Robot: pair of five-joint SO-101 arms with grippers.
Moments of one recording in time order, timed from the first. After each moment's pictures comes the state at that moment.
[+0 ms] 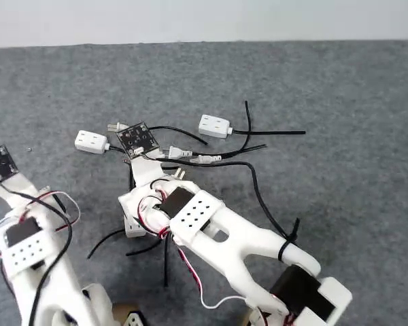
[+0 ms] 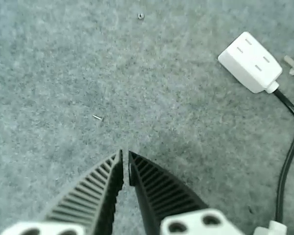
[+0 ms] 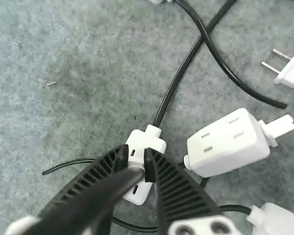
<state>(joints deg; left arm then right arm) -35.7 -40.7 63.9 47.3 8.9 -52.4 -3.1 27.6 39.3 -21.4</state>
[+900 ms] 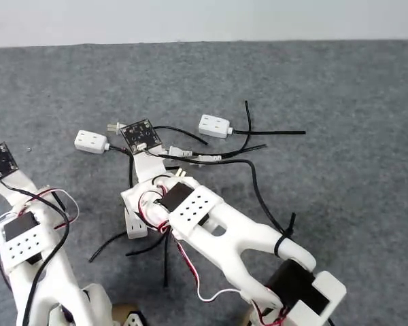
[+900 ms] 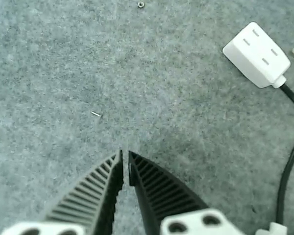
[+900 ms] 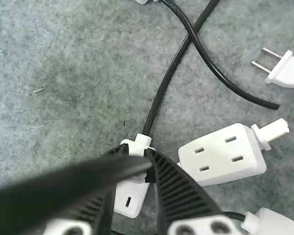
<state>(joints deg) -35.7 -37.5 62.5 47.3 8.8 -50.7 -0.3 26.2 38.3 -21.5</state>
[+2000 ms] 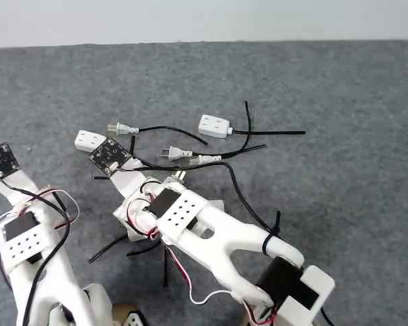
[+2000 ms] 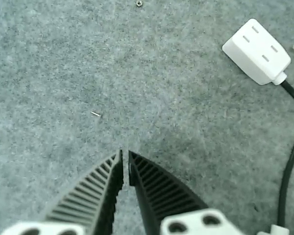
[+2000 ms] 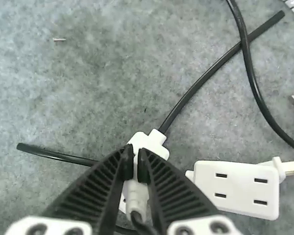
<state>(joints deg) -35.7 -37.3 62.5 47.3 7.8 -54.4 3.6 23.3 40.5 -3.2</state>
